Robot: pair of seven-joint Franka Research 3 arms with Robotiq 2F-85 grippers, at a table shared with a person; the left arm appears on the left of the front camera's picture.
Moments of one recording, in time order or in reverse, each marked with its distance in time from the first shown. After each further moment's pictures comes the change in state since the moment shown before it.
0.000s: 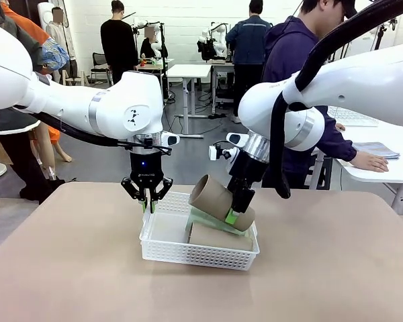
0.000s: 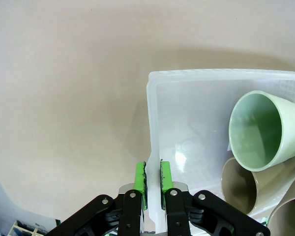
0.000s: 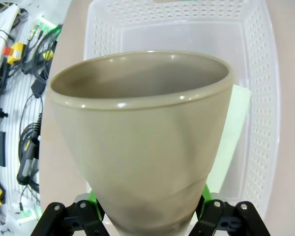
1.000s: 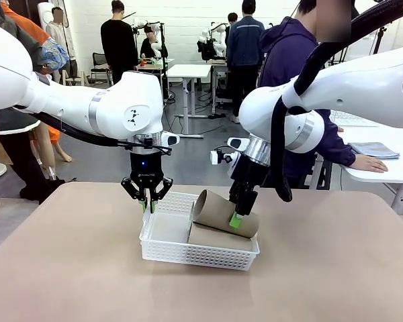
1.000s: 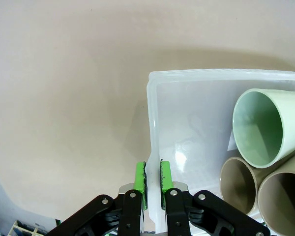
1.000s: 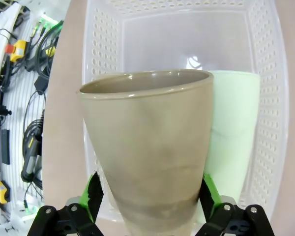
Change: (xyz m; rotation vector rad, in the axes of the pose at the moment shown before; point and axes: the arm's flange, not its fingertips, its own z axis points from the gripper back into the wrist) left arm 0.000 0.000 0.000 0.000 0.000 0.000; right arm -0.006 -0.002 -0.002 0.023 0.020 -0.021
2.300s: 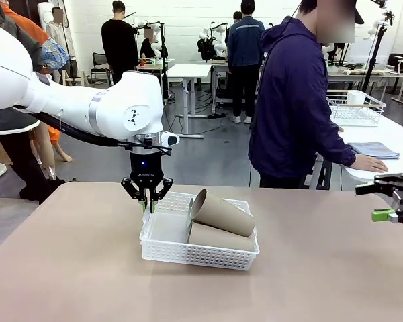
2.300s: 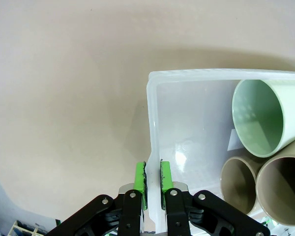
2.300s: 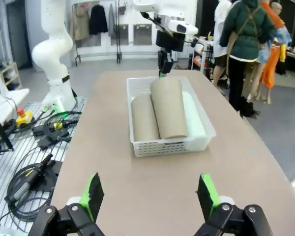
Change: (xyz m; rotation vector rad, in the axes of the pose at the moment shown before) left arm 0.000 0.000 0.000 0.000 0.000 0.000; right arm -0.352 0.141 0.105 -0.327 -0.907 0.100
